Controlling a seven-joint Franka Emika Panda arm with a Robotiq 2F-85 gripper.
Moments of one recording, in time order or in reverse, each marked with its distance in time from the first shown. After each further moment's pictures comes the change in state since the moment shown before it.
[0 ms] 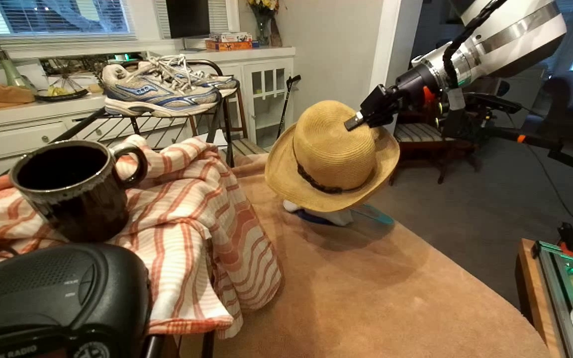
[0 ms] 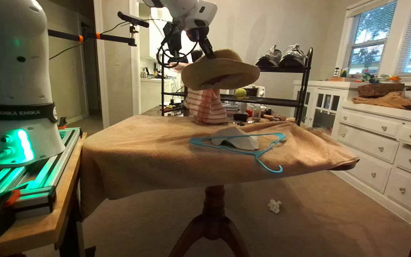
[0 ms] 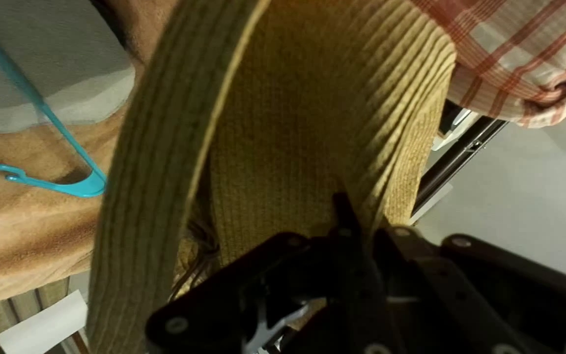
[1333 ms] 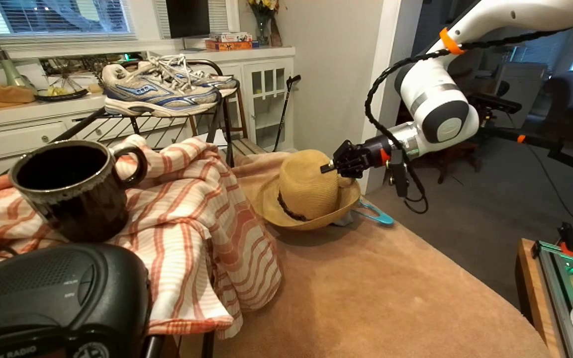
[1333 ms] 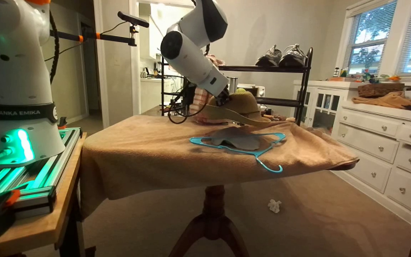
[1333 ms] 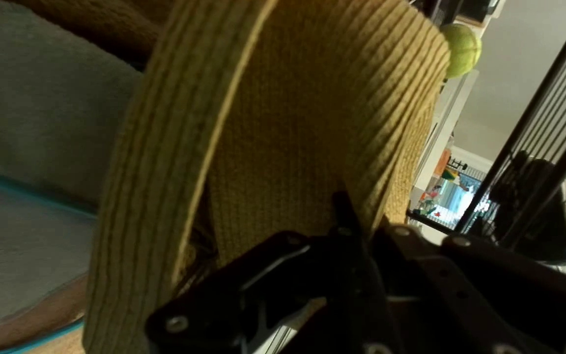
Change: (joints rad) arm -0.370 0.543 0.207 0.171 0.669 -0.392 -0.320
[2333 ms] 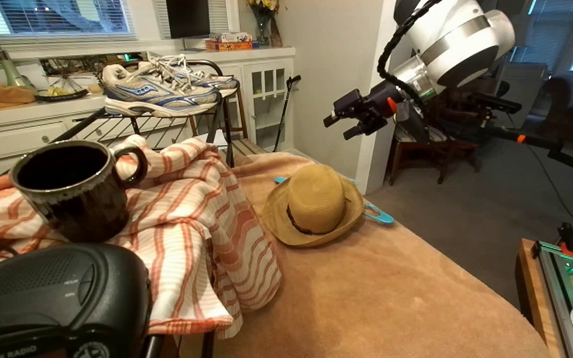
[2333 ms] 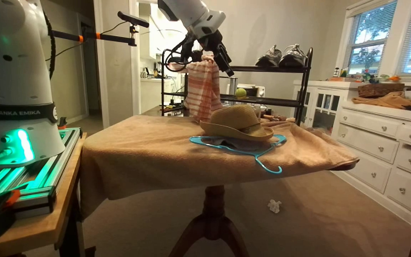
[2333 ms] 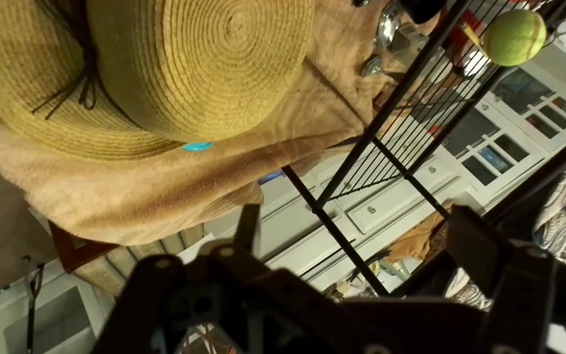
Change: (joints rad) arm 0.066 -0.277 0.167 0.023 -0.393 0.657 0.307
